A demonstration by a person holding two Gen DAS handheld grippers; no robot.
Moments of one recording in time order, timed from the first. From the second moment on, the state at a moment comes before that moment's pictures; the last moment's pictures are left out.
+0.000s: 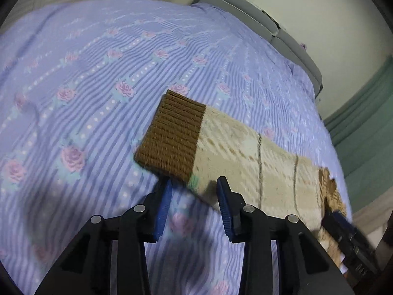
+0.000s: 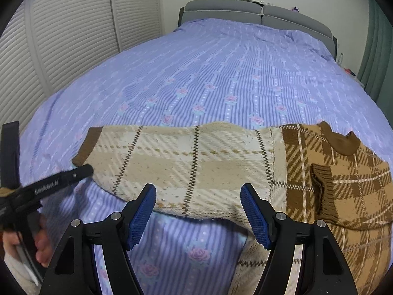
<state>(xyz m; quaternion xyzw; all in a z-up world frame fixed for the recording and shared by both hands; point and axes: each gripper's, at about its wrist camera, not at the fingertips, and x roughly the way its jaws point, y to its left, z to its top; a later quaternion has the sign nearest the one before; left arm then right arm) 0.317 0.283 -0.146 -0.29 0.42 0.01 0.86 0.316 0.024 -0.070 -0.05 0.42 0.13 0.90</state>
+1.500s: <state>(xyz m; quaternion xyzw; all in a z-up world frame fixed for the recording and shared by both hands) 0.394 -0.248 -0.027 0.10 0.42 -0.25 0.87 0.233 -0.397 -0.028 0.09 0.37 -0.14 0.91</state>
